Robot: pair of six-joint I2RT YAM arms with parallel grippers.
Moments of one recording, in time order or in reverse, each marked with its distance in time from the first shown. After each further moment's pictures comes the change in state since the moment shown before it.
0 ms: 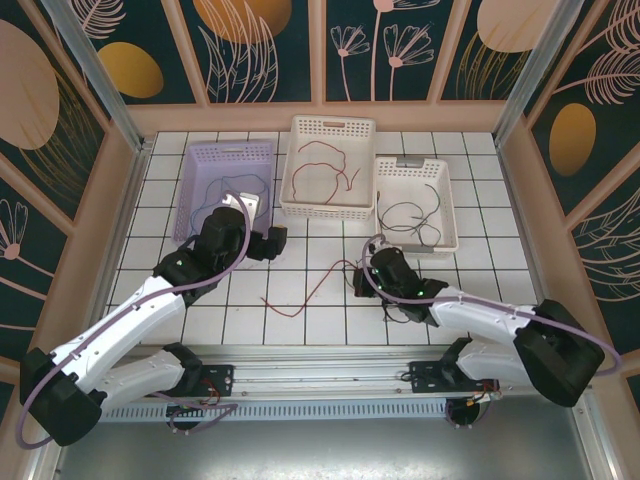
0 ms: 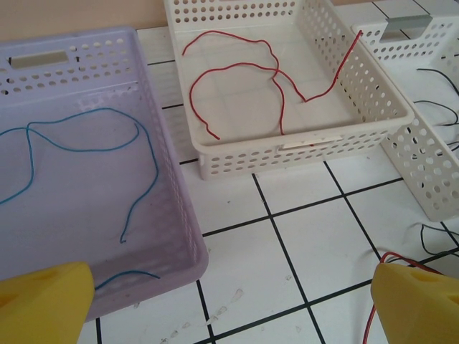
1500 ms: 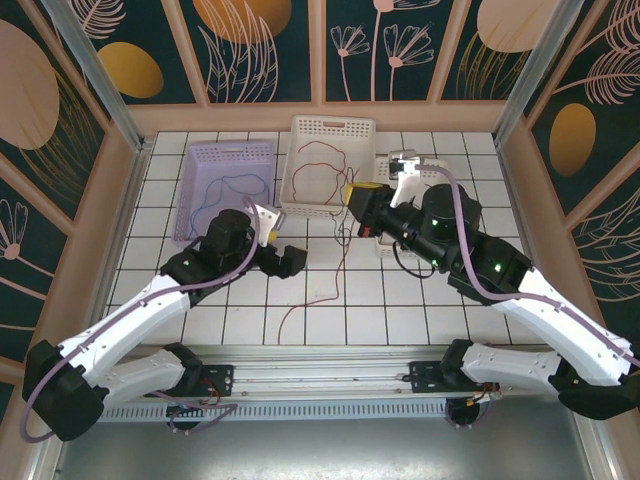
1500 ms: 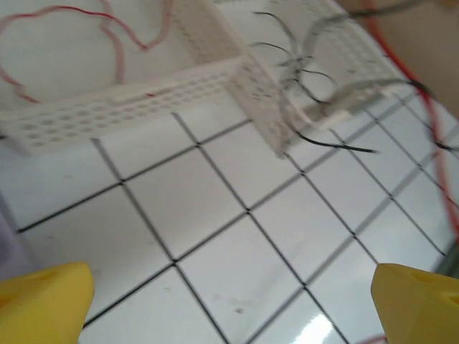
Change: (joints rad) left arm -0.015 0.031 -0.042 0.058 0.481 0.003; right arm 0.178 -0.152 0.896 -0.452 0.145 -0.221
